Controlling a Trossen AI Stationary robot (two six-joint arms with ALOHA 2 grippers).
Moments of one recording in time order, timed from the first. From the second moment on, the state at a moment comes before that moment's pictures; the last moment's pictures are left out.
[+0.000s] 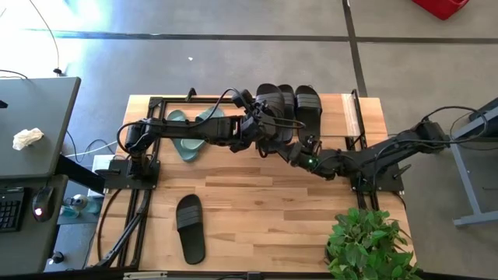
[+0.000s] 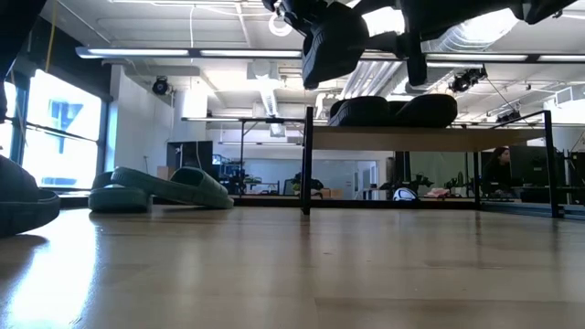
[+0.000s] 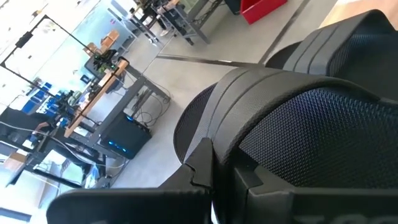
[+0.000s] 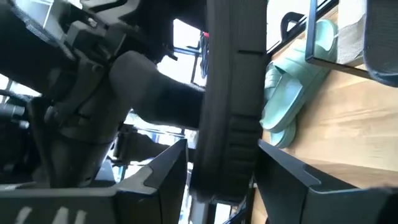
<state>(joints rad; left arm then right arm) 0.14 1.92 1.84 -0.51 -1.07 0.20 0.22 1.27 0.63 0.61 0.69 1.37</state>
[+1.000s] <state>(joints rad) 0.00 1.79 1.87 -0.71 -1.06 0.17 0.23 1.10 0.63 0.40 0.65 1.22</state>
